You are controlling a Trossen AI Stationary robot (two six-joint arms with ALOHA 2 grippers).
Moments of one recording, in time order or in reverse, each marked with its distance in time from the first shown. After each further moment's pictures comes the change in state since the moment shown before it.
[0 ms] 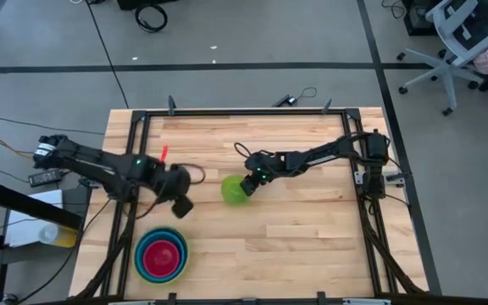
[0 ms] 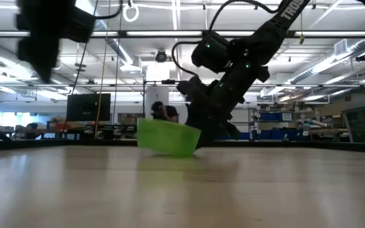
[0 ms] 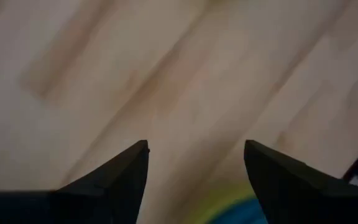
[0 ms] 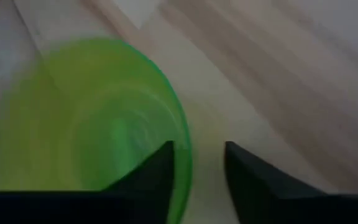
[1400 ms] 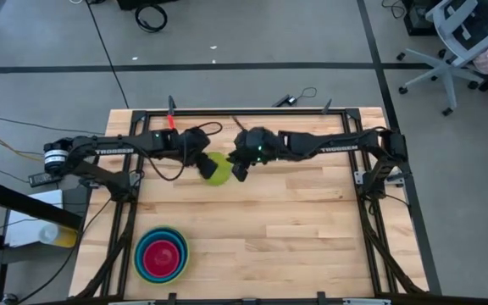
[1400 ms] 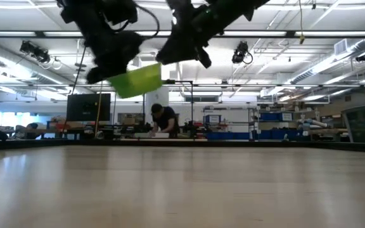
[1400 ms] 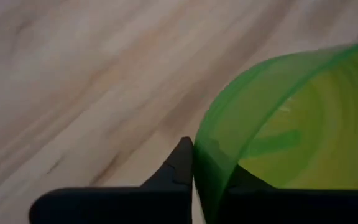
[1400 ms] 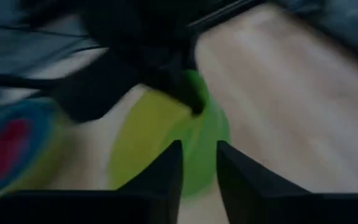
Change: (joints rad) left arm 0.459 0.144 0.003 0.419 -0.094 0.410; right arm 0.011 -0.169 0.340 -0.212 0.130 -0.339
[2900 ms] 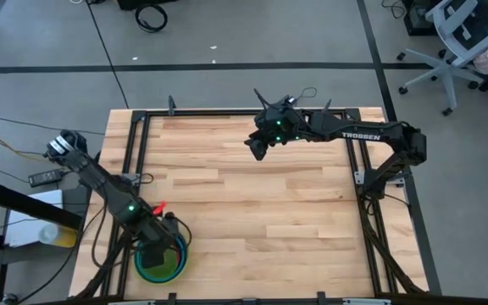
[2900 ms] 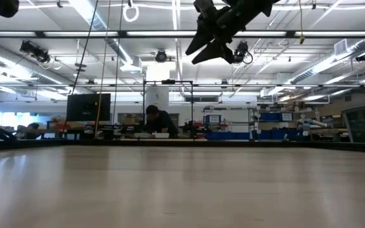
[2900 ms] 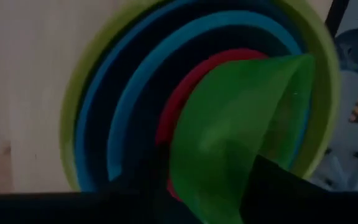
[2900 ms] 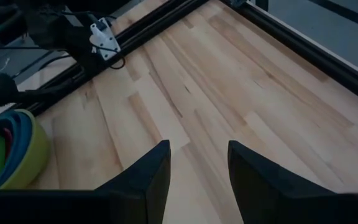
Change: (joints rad) left arm -0.990 -0.002 -0.003 -0.345 0.229 -0.415; right arm -0.159 -0.179 -0.046 -0.192 -0.121 0.022
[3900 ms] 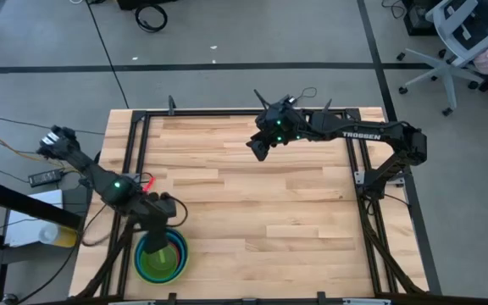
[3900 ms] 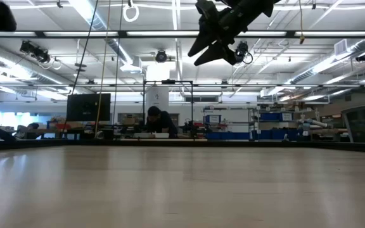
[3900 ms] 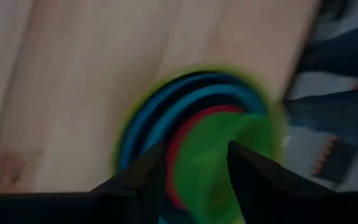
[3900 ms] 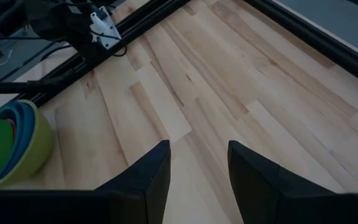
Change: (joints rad) left arm 0.111 -0.153 0.074 -0.094 -0.090 -0.081; right arm -0.011 -0.002 0.000 -0.039 -0.036 0.007
